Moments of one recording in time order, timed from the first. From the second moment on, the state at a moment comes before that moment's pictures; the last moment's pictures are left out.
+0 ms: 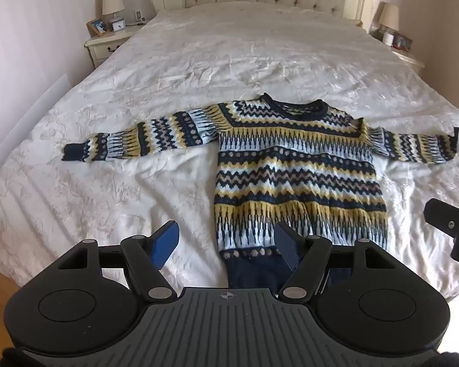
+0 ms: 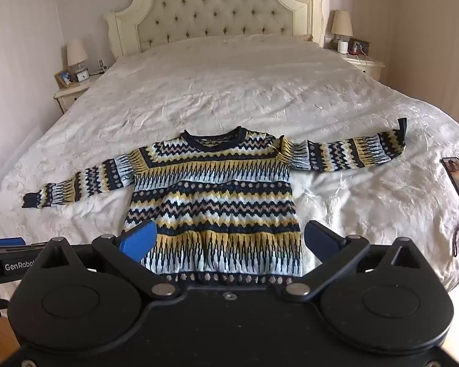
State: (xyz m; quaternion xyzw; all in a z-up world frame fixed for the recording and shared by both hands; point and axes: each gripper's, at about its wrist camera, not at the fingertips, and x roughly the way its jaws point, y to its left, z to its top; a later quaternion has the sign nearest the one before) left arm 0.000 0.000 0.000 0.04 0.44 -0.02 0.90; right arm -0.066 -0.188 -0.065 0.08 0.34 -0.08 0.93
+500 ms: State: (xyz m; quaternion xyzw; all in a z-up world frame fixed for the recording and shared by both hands) left arm -0.016 0.010 0.005 0.04 0.44 -0.03 0.90; right arm -0.087 -0.189 -0.079 0.10 0.37 -0.09 0.92
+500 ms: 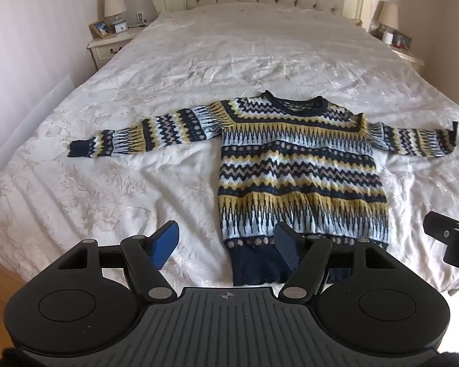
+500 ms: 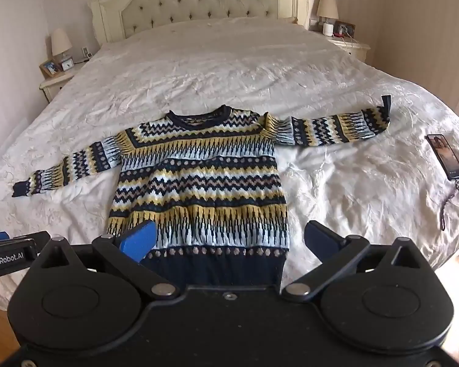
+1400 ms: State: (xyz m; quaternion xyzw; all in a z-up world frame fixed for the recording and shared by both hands) left arm -0.025 -0.006 0.003 0.05 0.43 -0.04 0.90; right arm -0.096 -0.192 -0.075 0.10 0.37 -0.11 0.92
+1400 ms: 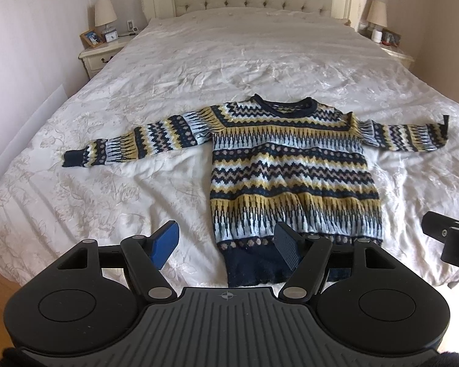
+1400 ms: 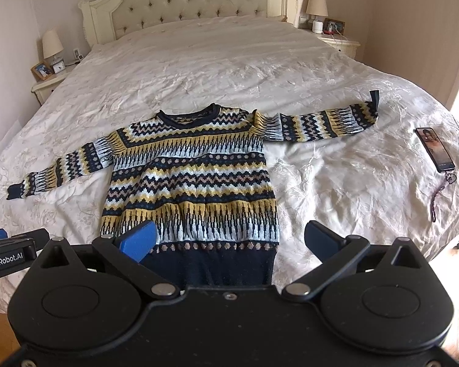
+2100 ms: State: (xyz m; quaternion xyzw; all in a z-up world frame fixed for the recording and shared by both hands) left arm -0.018 0.009 -0.003 0.06 0.44 -0.04 0.89; right arm -0.088 -0.175 -0.076 0.10 0.37 -0.11 0.92
